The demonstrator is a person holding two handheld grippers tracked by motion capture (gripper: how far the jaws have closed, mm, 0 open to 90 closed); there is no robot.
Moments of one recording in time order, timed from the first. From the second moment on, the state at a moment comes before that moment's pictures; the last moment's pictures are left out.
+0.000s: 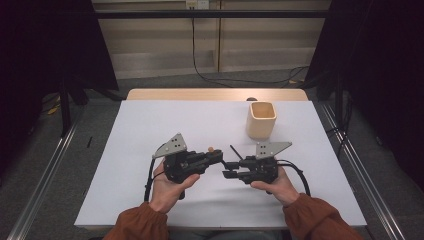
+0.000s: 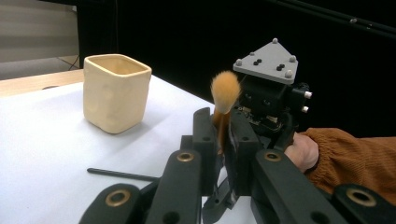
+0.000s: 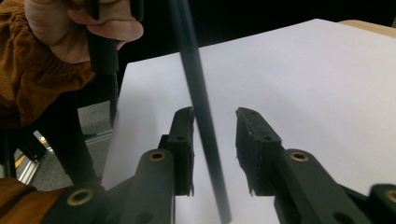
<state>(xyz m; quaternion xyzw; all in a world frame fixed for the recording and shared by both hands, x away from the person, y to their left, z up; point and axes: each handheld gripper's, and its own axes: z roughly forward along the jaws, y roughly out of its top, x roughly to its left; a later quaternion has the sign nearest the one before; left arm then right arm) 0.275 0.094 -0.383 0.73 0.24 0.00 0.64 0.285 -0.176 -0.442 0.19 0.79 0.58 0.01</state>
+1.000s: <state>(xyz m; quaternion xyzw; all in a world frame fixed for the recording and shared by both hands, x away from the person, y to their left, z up) 0.284 0.119 -0.370 0.74 0.25 0.01 0.63 0.281 -0.189 -0.430 0.21 0.78 0.59 0.02</state>
